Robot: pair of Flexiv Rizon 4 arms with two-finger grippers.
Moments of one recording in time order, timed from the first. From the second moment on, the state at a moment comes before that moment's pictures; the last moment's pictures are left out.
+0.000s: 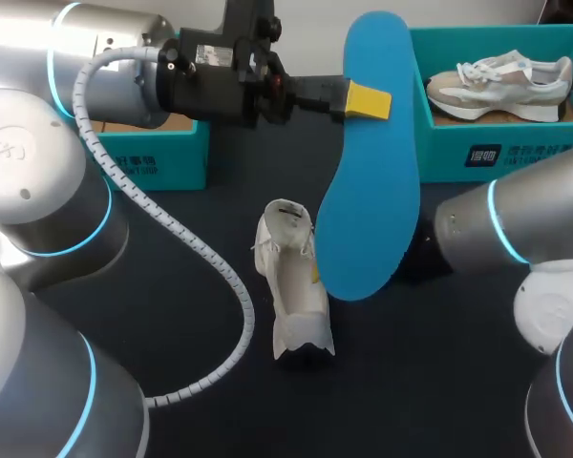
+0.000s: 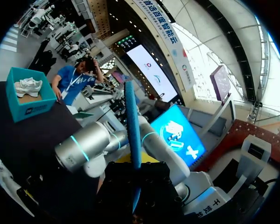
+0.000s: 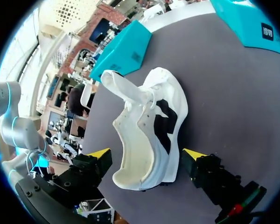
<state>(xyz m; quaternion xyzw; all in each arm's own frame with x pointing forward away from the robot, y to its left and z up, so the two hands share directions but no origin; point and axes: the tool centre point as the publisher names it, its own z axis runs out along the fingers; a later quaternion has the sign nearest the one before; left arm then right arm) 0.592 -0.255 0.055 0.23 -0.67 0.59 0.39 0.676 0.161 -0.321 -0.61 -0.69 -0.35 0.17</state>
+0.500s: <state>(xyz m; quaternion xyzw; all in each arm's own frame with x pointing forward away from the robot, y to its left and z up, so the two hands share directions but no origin) 0.592 -0.255 0.055 0.23 -0.67 0.59 0.39 0.677 0.154 -0.318 -0.57 -0.68 -0.39 0.23</state>
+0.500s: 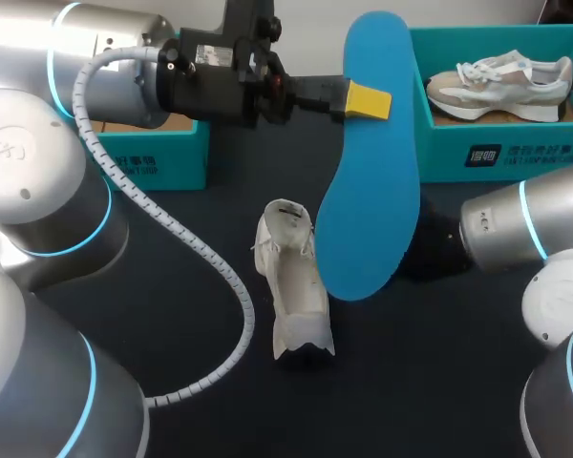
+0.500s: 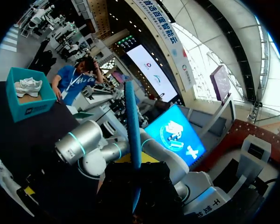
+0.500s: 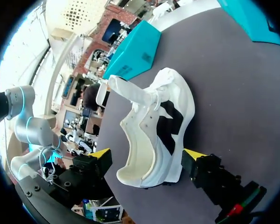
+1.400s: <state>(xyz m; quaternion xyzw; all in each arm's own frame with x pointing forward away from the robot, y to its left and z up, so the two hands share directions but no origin) 0.592 -0.255 0.055 0.23 -0.67 0.59 0.39 0.685 0.144 -0.209 -0.51 -0.58 -0.53 0.35</state>
